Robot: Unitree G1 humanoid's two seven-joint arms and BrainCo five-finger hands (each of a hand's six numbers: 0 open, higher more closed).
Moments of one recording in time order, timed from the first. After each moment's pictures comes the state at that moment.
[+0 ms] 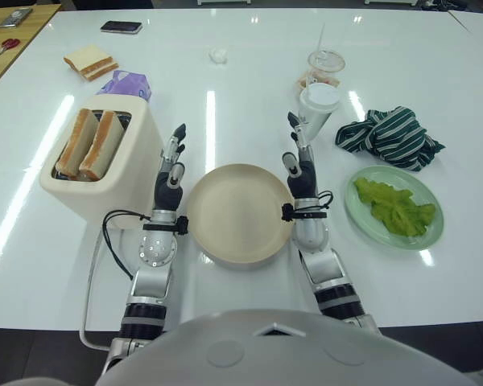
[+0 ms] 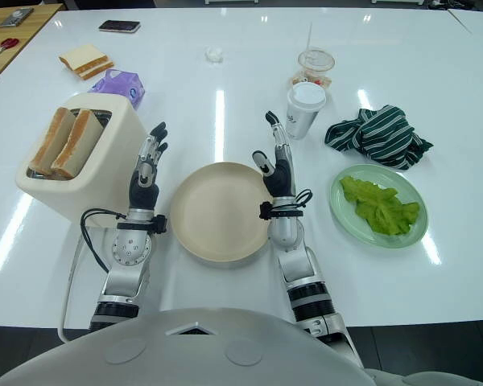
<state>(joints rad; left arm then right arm) 0.17 0.04 -0.07 -0.01 0.18 -0.45 0.07 0.04 0.02 0.19 0.09 -0.41 -0.40 -0.33</state>
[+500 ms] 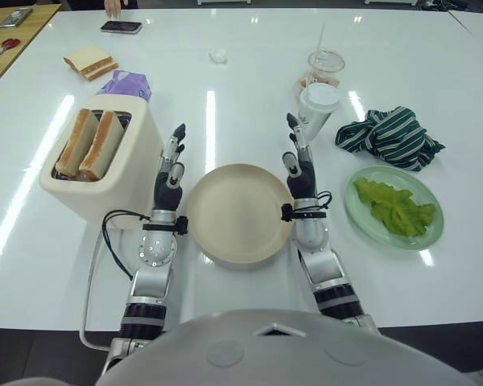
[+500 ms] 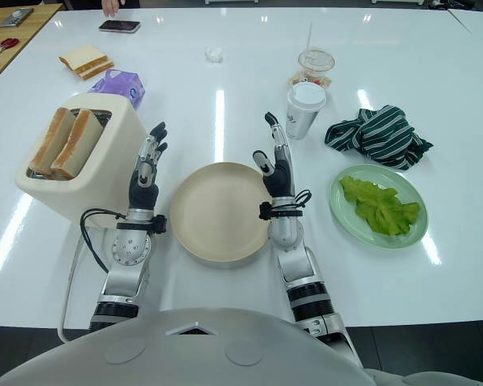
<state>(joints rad) 0.17 0.04 -0.07 -0.01 0.18 -0.45 0.07 0.04 0.02 0.19 0.09 -0.39 -0.40 -0.31</state>
